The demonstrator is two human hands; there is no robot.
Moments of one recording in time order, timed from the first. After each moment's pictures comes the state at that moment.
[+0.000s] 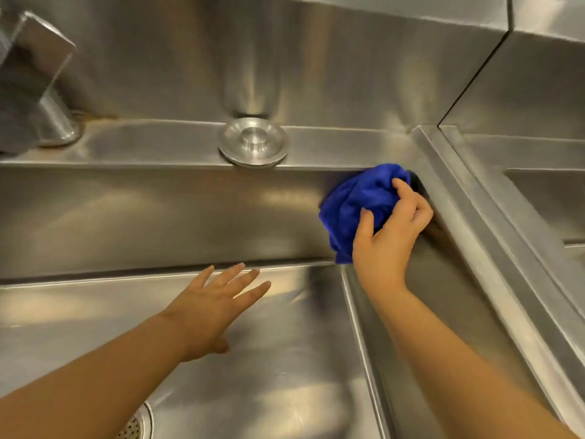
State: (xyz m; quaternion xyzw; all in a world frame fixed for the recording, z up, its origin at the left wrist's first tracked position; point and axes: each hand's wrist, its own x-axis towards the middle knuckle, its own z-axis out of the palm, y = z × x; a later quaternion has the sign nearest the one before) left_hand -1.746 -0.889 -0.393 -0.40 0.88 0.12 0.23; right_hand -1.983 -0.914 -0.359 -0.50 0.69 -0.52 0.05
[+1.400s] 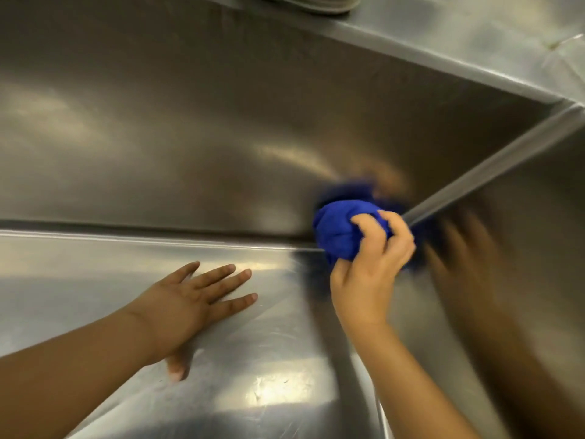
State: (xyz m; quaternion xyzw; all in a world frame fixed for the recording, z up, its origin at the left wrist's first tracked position) left_hand -1.748 -0.926 -0.524 -0.31 0.86 0.19 0.35; right_hand -1.985 -0.929 -0.522 -0.65 0.64 -0.39 -0.15
